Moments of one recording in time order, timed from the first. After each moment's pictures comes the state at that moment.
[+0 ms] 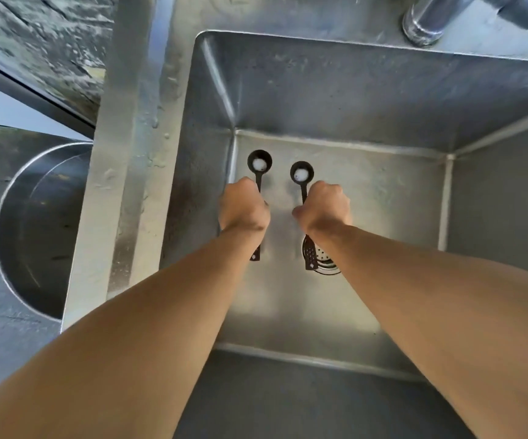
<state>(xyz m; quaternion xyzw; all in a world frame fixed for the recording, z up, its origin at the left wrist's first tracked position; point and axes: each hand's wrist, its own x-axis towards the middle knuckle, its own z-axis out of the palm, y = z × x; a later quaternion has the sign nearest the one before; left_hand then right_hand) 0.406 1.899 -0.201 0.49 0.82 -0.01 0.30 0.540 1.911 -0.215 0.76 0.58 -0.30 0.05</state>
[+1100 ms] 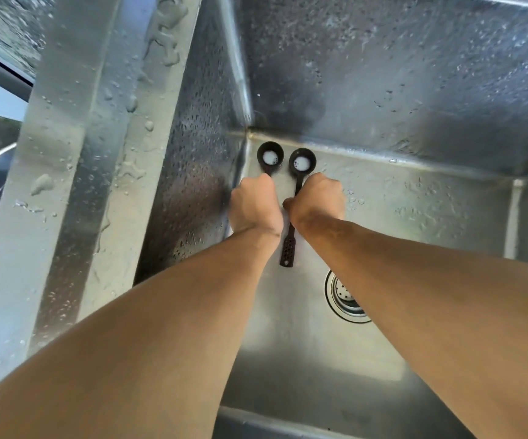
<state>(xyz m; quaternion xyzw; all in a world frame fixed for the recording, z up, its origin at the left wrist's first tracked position) 0.395 1.941 -0.288 0.52 0.83 -0.04 0.20 0.479 1.968 -0.291 0.77 0.55 -0.33 0.04</state>
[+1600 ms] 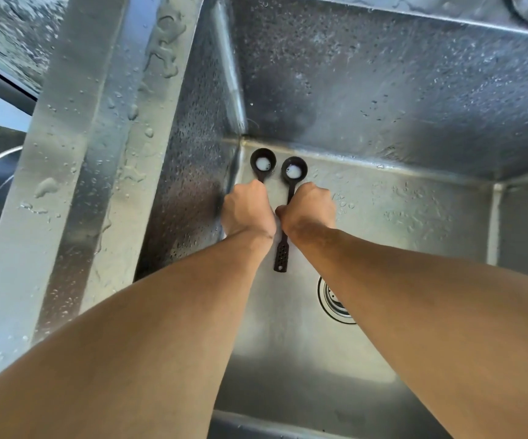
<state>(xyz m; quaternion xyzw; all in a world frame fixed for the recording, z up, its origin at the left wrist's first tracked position) 0.396 1.941 -0.285 0.52 0.83 -0.04 0.21 0.480 1.959 -0.288 0.76 0.57 -0.32 0.04</state>
